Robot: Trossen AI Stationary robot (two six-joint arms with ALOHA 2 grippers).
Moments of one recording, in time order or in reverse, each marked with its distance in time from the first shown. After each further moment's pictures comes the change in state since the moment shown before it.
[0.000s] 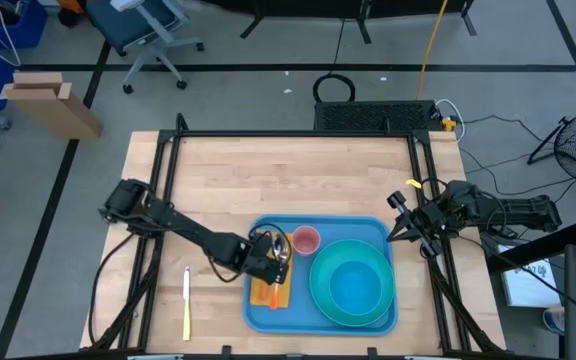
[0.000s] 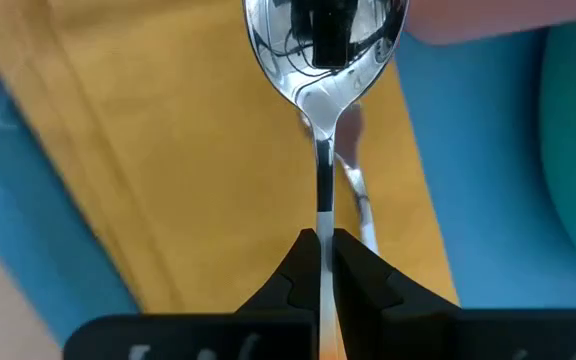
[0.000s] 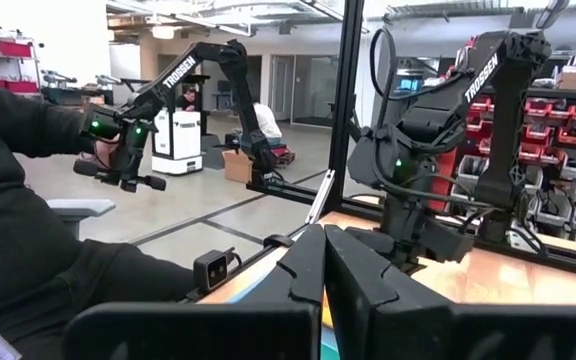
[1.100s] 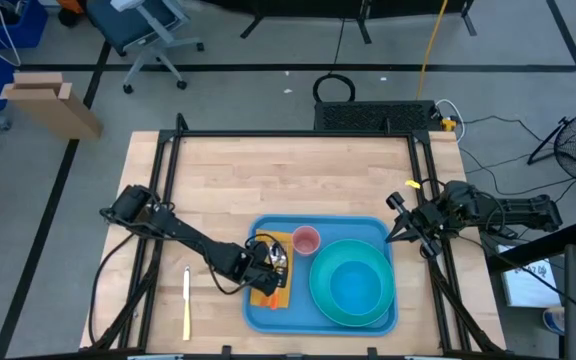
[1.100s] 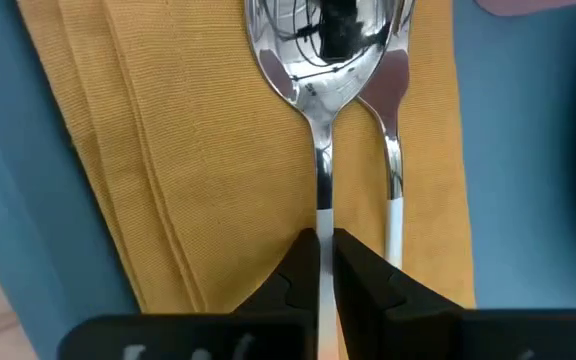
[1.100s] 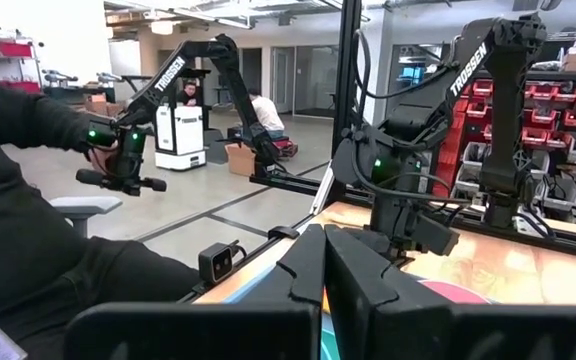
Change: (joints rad) left arm -0.058 0.071 0.006 0.029 -0.023 -0.215; right arm 0.000 0.011 0.000 -0.014 -0.002 0.016
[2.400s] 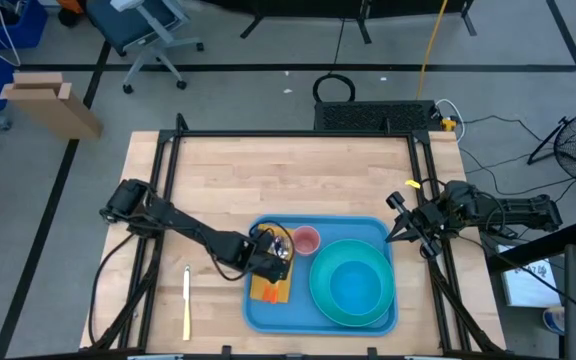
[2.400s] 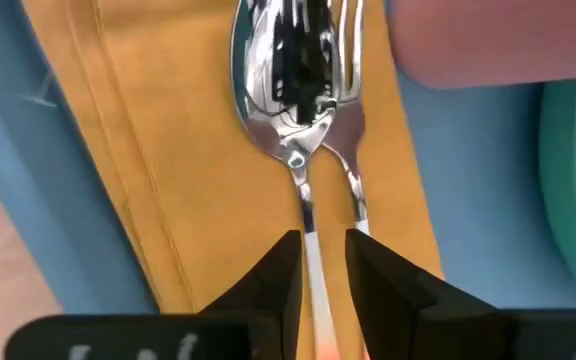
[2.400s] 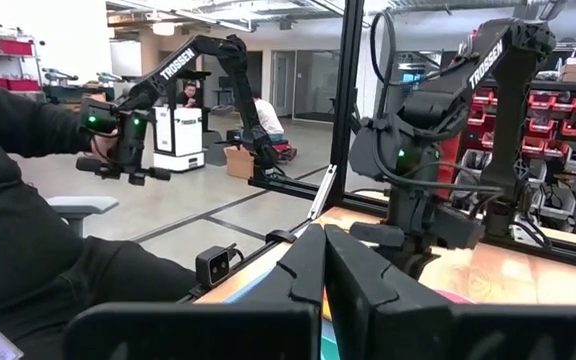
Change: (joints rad) left arm 0.071 -0.059 0.060 -0.143 -0.025 0.198; right arm 0.000 0.002 0.000 0.015 -0.002 -0.013
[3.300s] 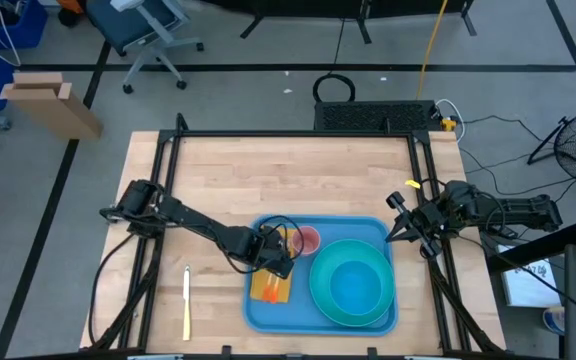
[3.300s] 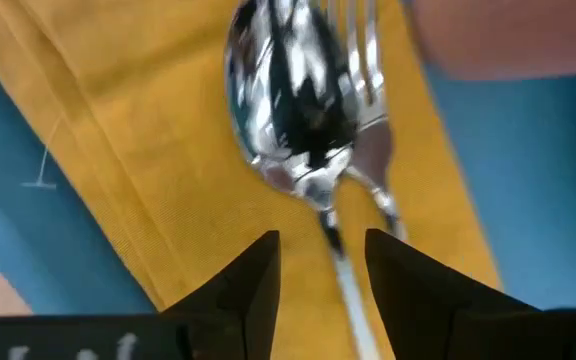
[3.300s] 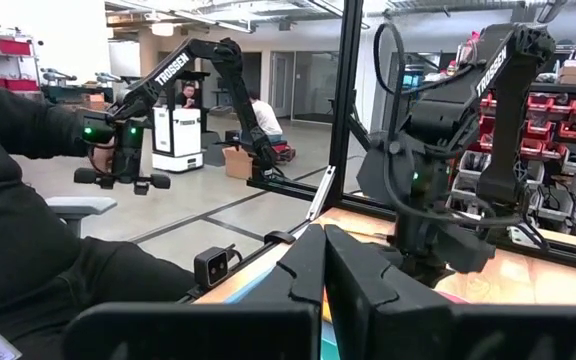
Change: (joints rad) left arm 0.060 0.063 0.059 -0.074 0.070 0.206; right arm 0.000 0.000 0.000 0.000 0.004 -0.003
